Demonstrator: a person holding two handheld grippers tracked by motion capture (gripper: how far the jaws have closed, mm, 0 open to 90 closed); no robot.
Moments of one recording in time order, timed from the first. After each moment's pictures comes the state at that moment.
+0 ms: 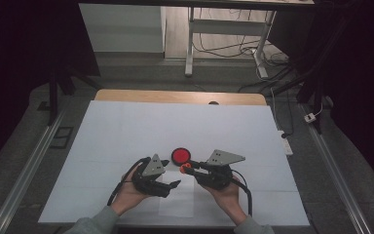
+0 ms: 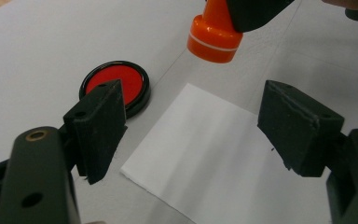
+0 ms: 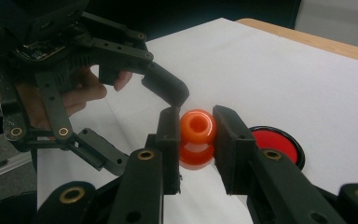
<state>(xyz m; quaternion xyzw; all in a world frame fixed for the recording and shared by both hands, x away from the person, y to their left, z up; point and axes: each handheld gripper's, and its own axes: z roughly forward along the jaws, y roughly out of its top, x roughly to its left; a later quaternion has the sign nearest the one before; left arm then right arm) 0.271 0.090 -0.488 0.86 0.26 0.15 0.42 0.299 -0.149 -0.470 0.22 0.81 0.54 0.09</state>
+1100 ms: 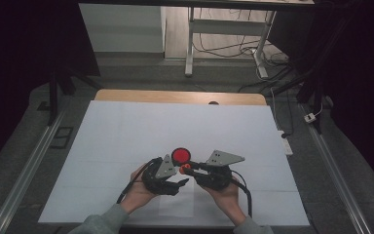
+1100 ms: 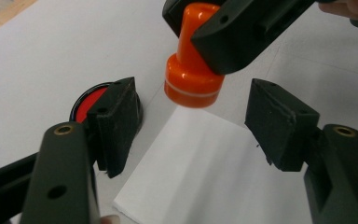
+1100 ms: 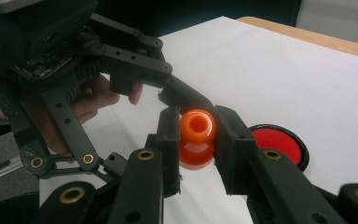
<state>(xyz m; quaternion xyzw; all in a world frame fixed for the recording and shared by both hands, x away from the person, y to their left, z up) 0.274 0.063 -0.484 0.87 0.23 0.17 0.41 0.298 -0.148 -0.472 0.22 0.81 0.54 0.09</state>
